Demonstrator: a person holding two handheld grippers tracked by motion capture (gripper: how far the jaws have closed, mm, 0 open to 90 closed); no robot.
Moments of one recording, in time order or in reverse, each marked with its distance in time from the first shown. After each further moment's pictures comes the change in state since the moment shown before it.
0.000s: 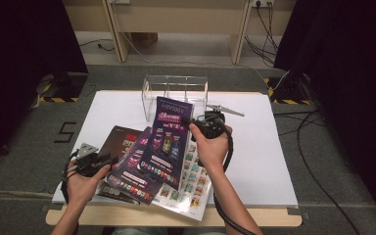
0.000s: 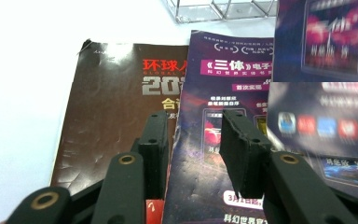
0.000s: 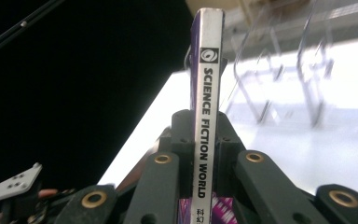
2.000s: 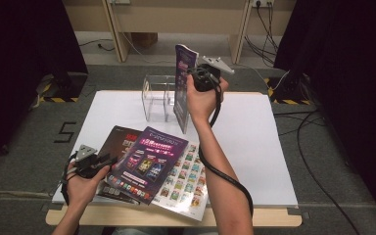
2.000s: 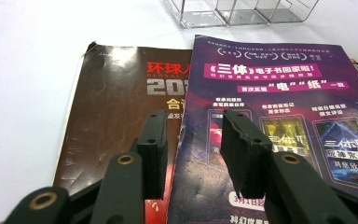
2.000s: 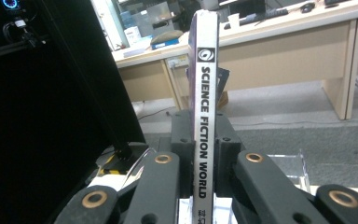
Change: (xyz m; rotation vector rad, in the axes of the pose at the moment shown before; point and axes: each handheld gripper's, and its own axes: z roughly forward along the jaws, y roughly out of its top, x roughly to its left) left arm 0.003 -0.007 0.001 -0.025 0.015 -0.017; right arm 0.002 0.100 0.061 -0.306 -0.278 -0.182
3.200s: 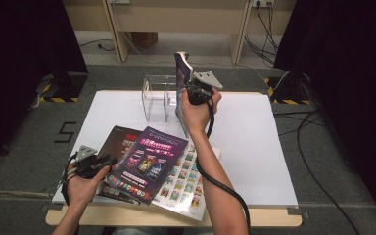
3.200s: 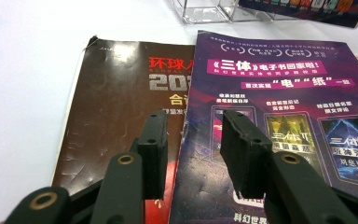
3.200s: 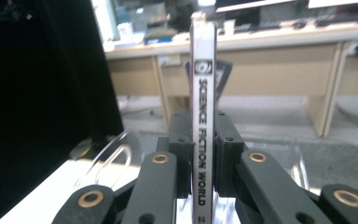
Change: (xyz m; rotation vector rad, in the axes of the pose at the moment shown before) left arm 0.001 -0.003 0.002 0.010 -0.003 -0.007; right arm -0.002 -0.047 0.007 0.002 -0.017 -0.121
